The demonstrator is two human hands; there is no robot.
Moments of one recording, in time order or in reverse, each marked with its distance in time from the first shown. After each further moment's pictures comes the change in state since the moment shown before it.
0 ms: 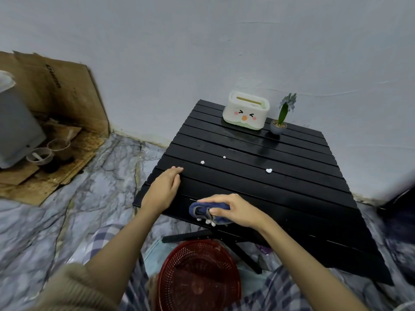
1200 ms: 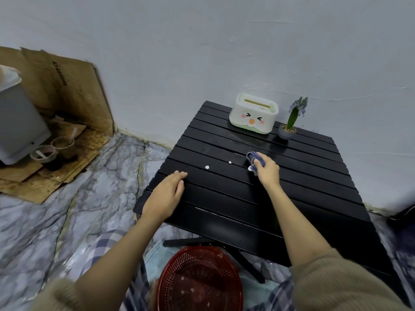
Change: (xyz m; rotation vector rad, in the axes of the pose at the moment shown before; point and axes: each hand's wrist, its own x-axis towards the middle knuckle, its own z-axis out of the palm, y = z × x) left_hand 0.003 -0.004 0.004 0.018 0.032 0.023; right_hand 0.070 0.082 -0.093 0.065 0.895 0.441
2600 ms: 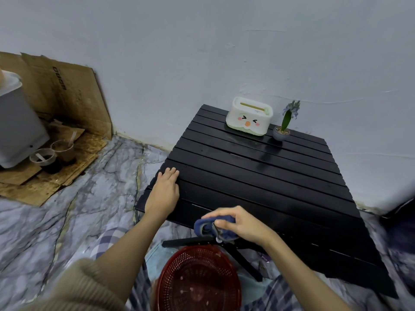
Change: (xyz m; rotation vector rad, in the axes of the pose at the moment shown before) left_hand 0.008 -0.011 0.010 0.122 0.059 -0.051; right_hand -0.150 -0.019 -0.009 0.007 -0.927 -0.385
